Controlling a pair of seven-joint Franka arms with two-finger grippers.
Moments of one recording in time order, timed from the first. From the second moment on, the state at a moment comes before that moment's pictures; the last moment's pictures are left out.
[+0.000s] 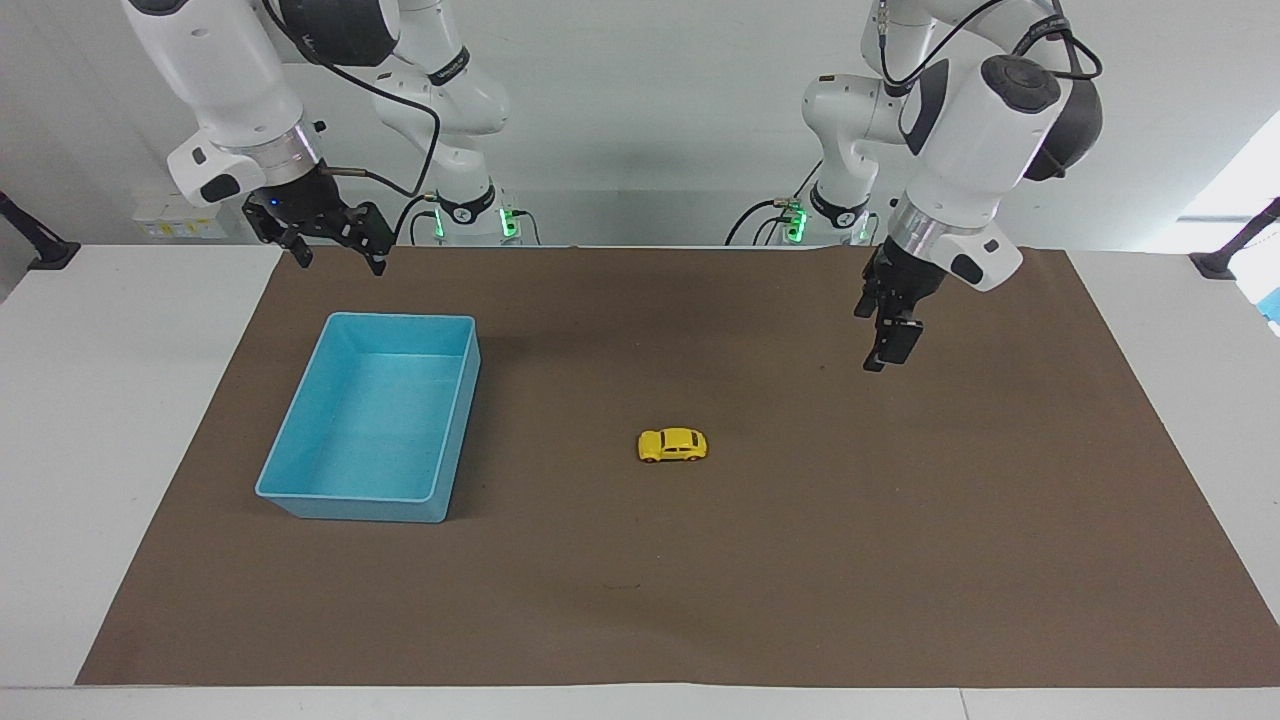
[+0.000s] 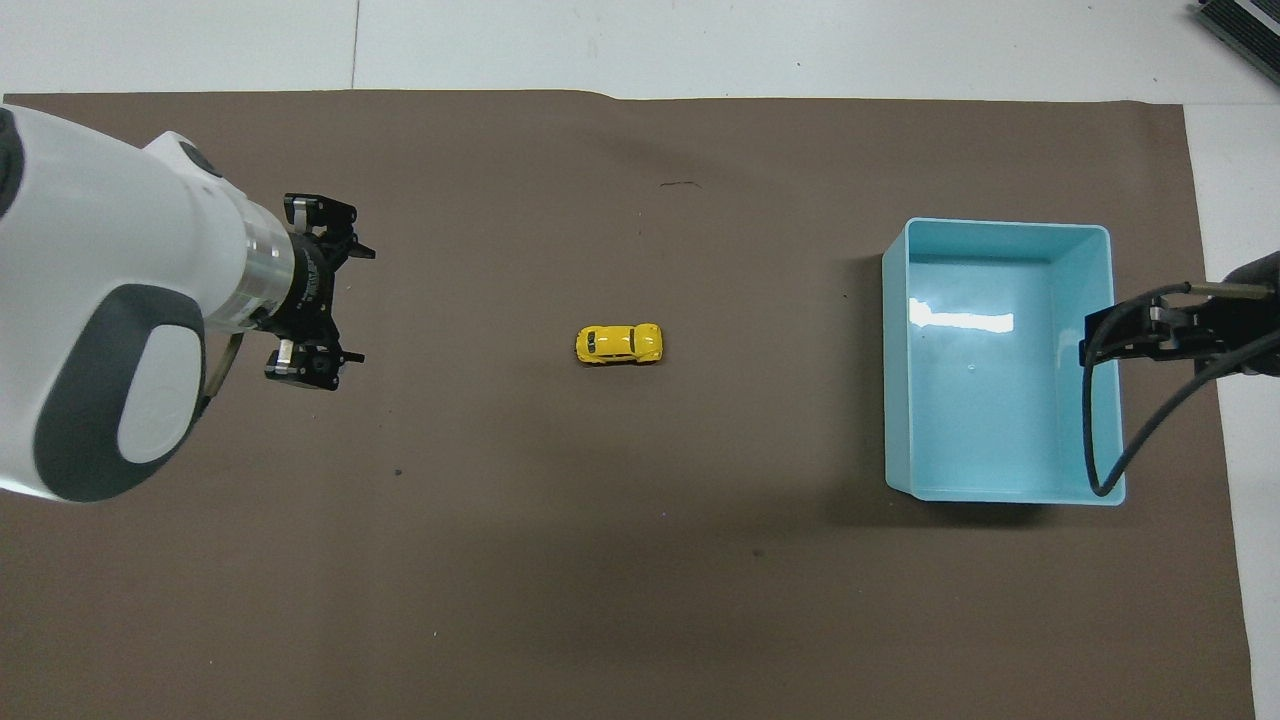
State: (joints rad) left arm -0.34 0.07 0.01 -1.73 -0.09 1.93 -1.74; right arm -0.10 -0.01 0.10 -1.60 -0.01 1.51 0.15
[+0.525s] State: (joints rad) left arm -0.50 0.25 0.01 -1.73 -0.09 2.16 -2.12; right arm -0.10 -0.01 0.10 -1.60 -0.01 1.51 0.15
